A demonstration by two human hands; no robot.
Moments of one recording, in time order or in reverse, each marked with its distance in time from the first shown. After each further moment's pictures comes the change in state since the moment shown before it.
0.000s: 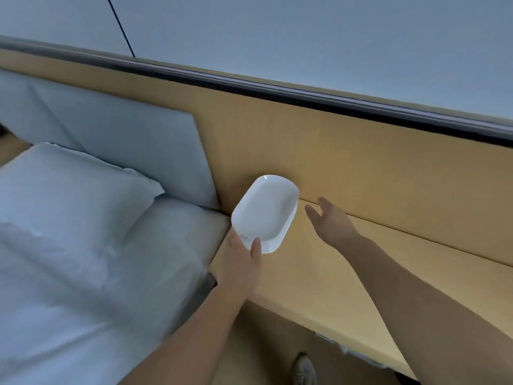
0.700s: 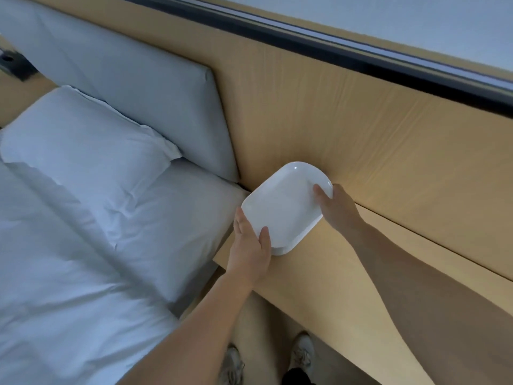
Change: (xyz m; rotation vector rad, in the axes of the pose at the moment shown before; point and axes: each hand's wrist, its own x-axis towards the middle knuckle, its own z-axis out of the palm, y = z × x) left_hand 0.052 -0.005 0.030 -0.136 -0.076 -0.130; right_hand 0.099 -0.004 0.049 0.248 -0.136 0.066
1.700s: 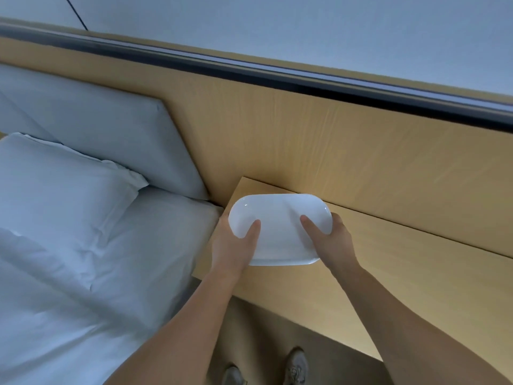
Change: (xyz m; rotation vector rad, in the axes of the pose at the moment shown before) left_hand -0.007 0.037 -0.006 -0.163 0.043 0.063; right_hand -0.108 0.035 -0.027 0.327 0.245 0.158
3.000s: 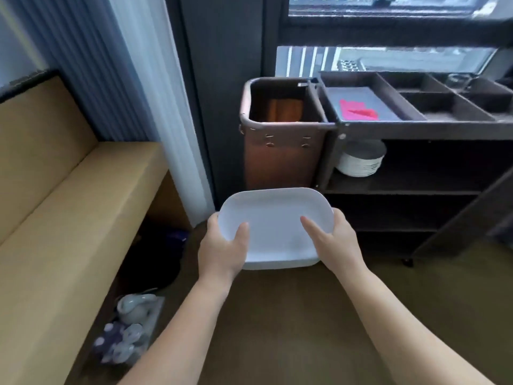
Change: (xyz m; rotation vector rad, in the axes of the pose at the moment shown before) left_hand -0.563 -0.070 -0.021 0.175 -1.507 1.155; right_hand -0.730 0.193 -0.033 0.446 1.730 0.522
